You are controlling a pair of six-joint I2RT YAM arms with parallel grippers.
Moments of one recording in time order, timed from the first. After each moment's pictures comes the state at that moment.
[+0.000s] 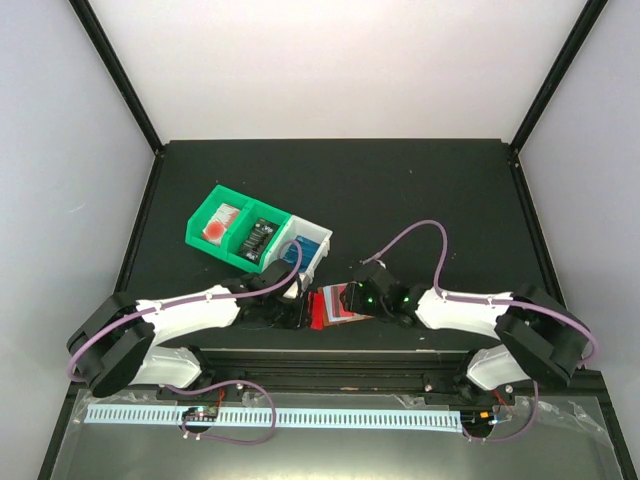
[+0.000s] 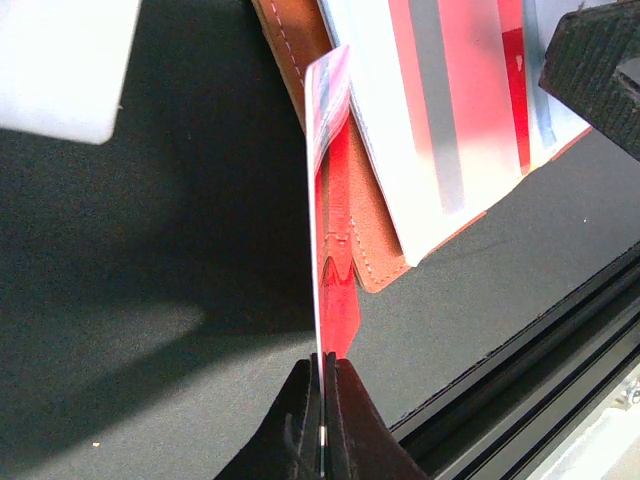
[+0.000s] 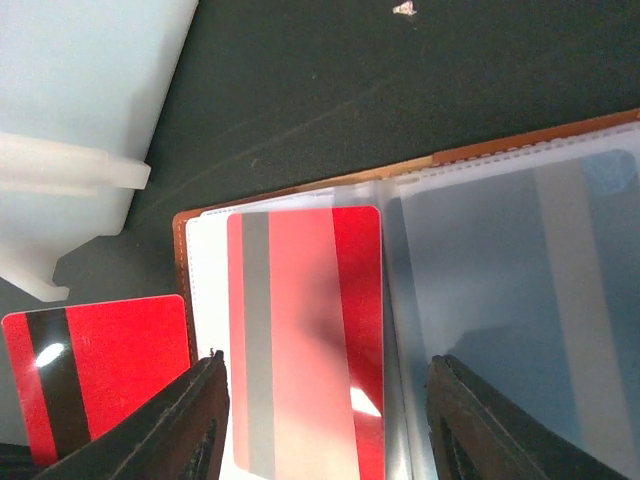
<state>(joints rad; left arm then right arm) -0.82 1.30 0.54 -0.30 0.32 -0.73 0.92 1.41 0.55 -0.04 0.03 0.97</state>
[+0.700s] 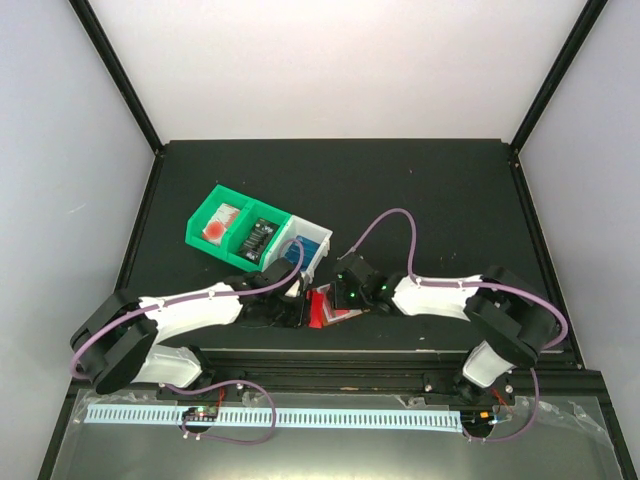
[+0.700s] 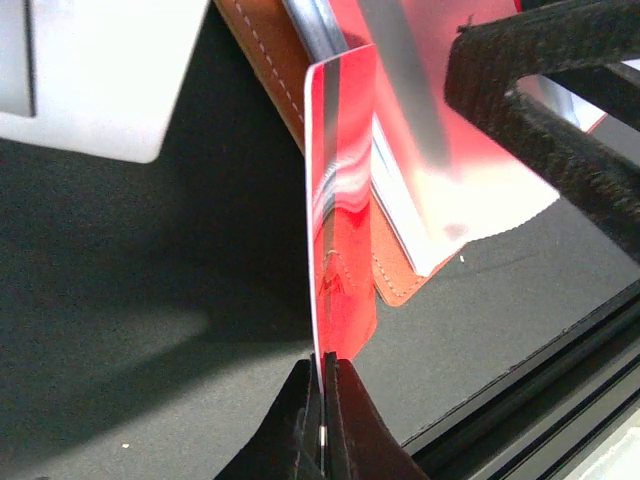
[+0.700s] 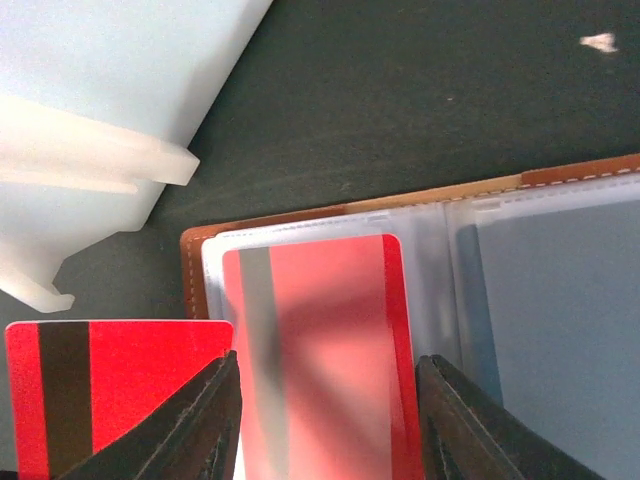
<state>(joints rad) -0.82 1.32 0.57 -0.33 0.29 -0.73 0.94 1.58 0.72 -0.09 0.00 0.82</state>
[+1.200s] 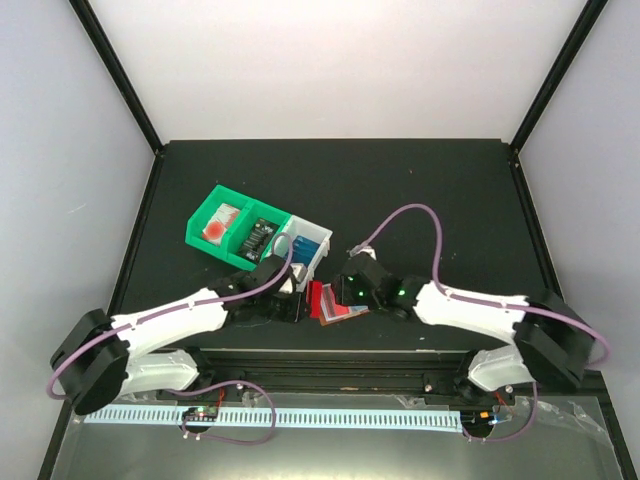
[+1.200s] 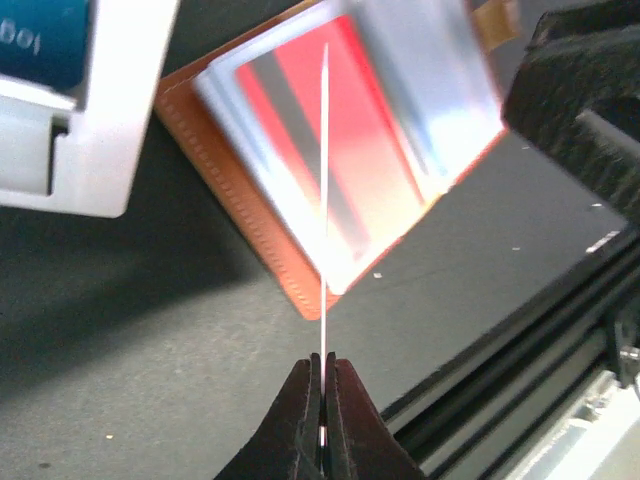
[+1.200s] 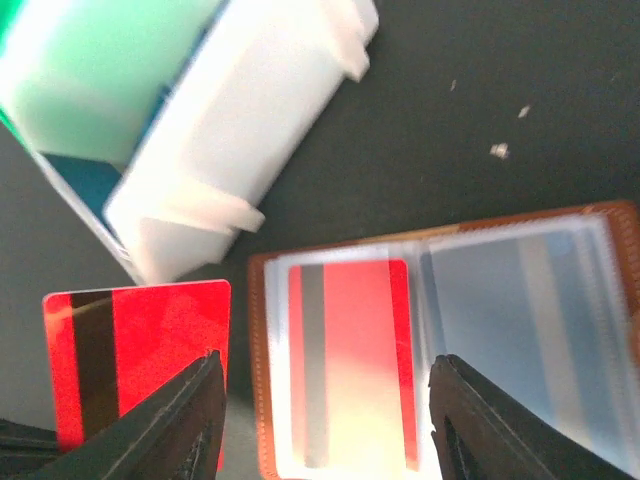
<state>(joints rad) -0.82 1.19 0.57 -0.34 0.26 -0.72 0.99 1.42 0.73 -0.20 0.14 0.82</state>
